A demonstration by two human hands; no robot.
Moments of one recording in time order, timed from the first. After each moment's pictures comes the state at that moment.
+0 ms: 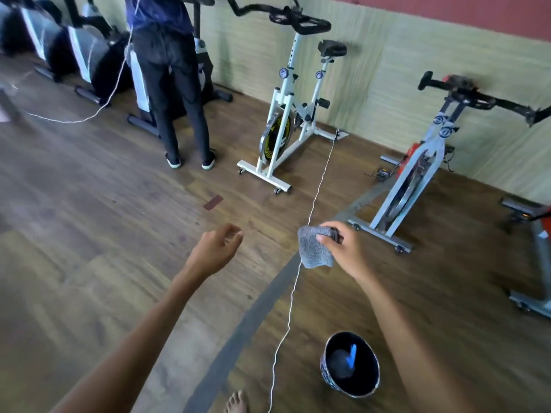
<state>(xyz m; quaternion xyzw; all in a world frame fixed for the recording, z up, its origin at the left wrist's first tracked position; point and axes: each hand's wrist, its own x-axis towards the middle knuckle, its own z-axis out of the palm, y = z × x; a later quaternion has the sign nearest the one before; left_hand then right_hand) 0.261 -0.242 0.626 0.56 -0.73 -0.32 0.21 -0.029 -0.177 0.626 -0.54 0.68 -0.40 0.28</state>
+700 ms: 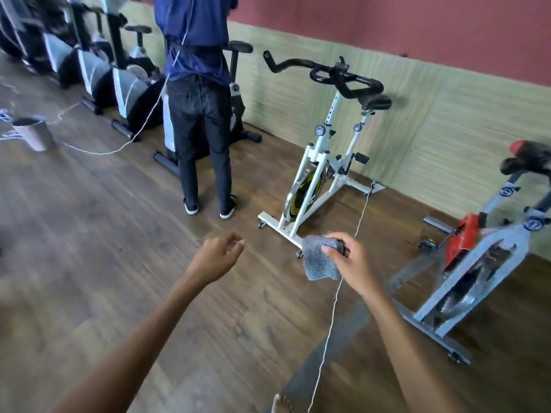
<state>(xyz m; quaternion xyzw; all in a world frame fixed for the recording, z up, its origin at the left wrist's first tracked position) 0.239 -0.593 0.645 0.60 -0.71 -0.26 0.24 -0.054 -0.550 0.647 -0.59 0.61 -0.43 0.31</state>
